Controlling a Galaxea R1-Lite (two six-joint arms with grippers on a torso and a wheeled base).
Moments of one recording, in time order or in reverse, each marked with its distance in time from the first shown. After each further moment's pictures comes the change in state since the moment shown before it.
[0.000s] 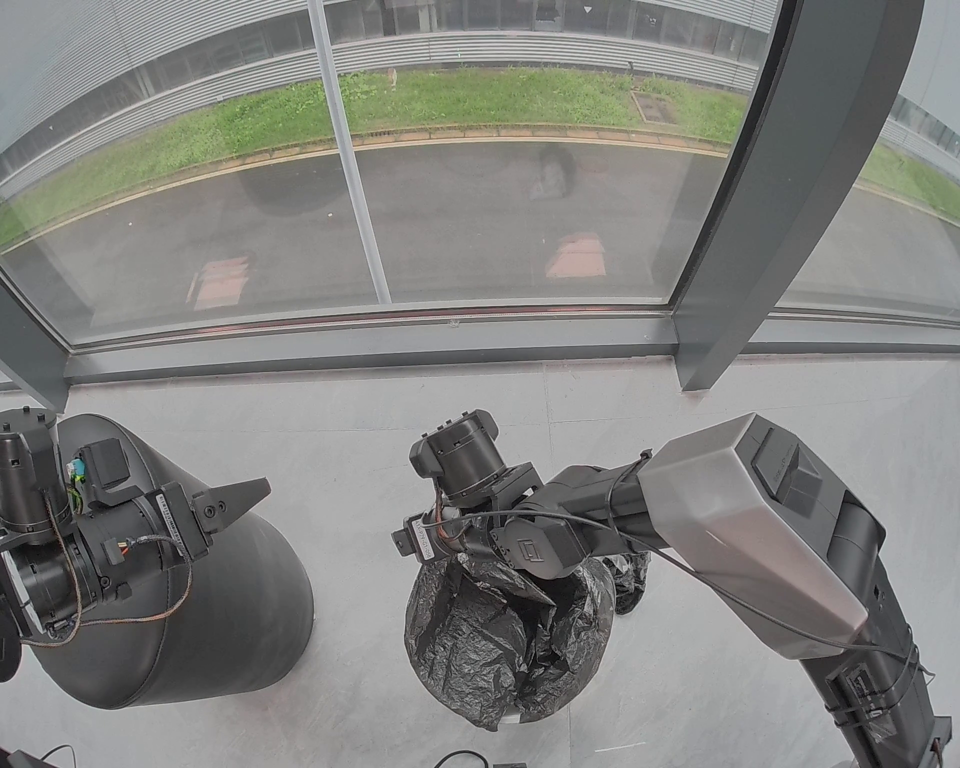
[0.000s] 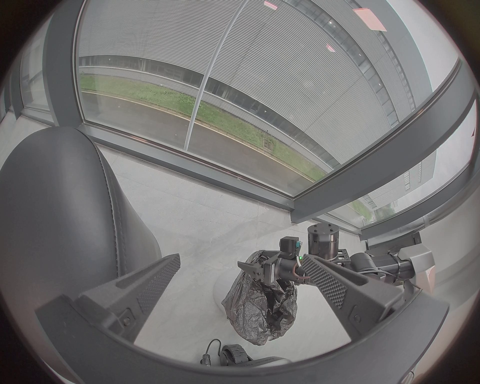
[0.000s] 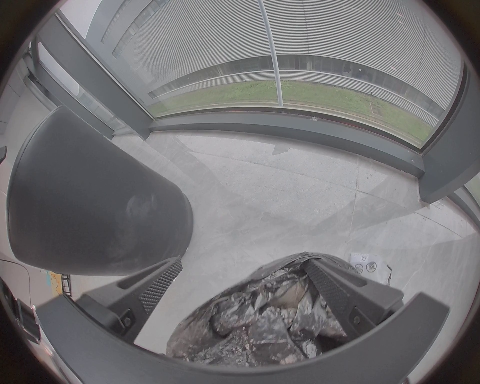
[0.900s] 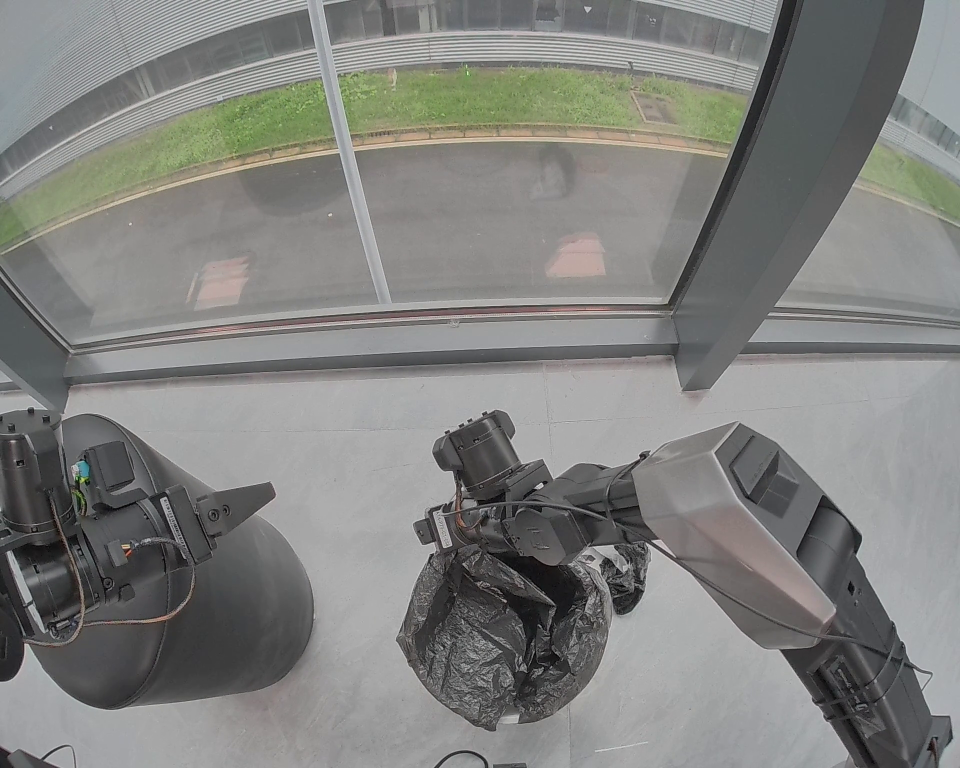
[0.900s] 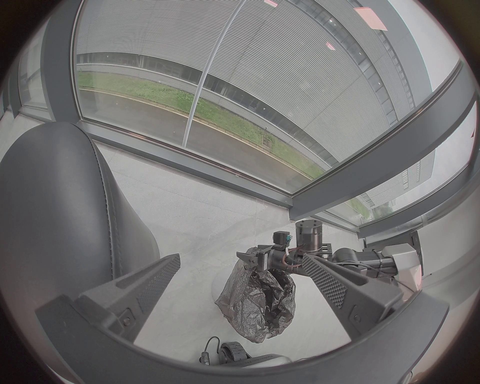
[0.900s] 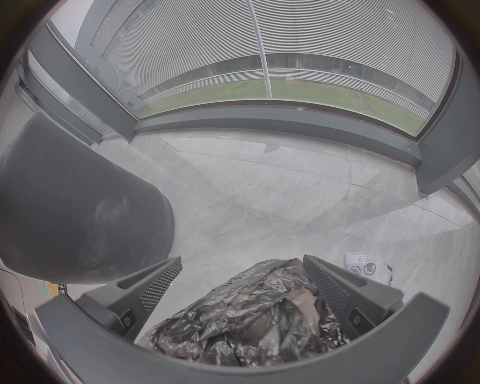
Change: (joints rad) left arm 0.001 0.011 0.001 0.000 -0.020 -0.001; right arm -0.061 0.090 -0.094 0.008 0.006 0.006
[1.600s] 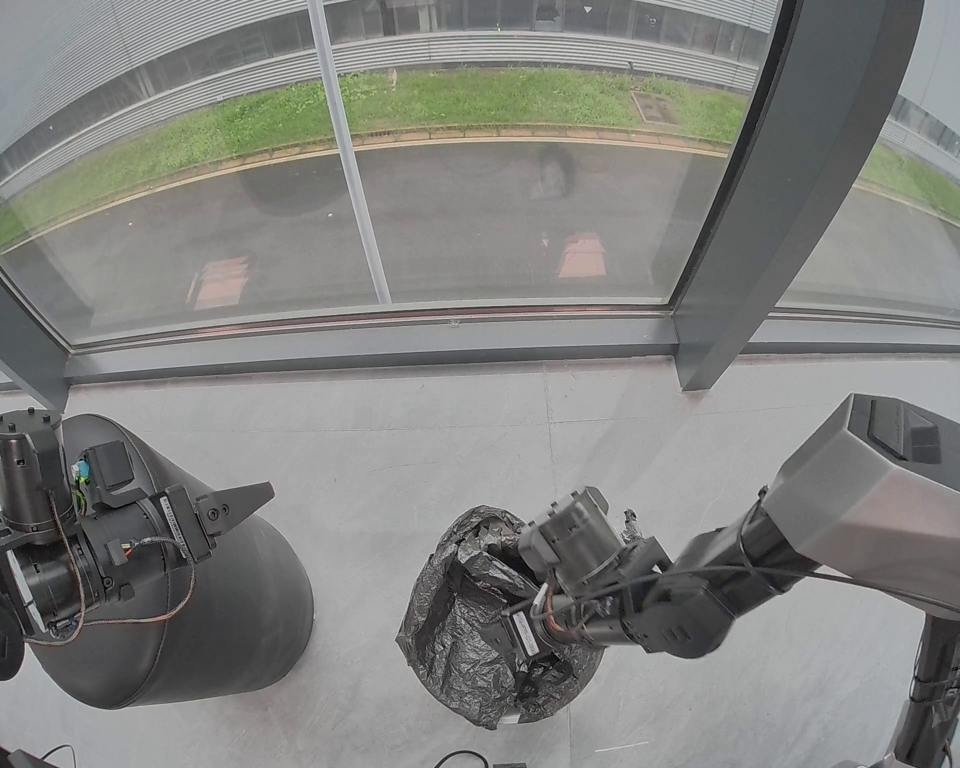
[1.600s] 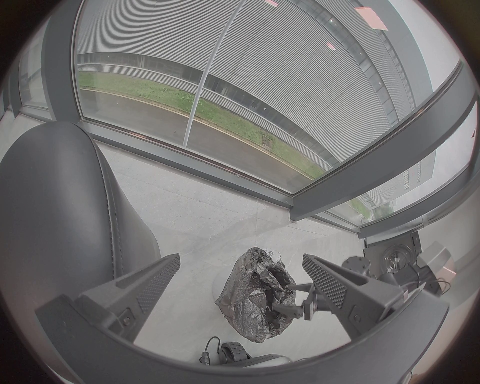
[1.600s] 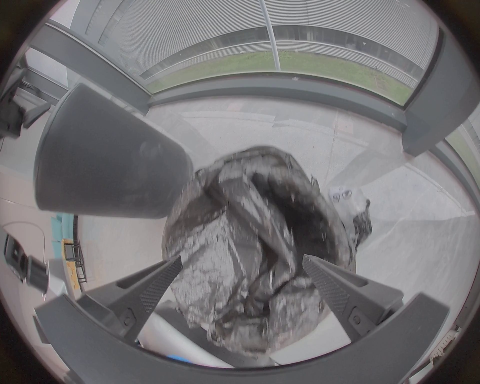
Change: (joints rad) left arm 0.004 0.002 0.000 0.000 0.000 0.000; right arm 0.054 -0.421 0.857 -0.252 0.068 0.059
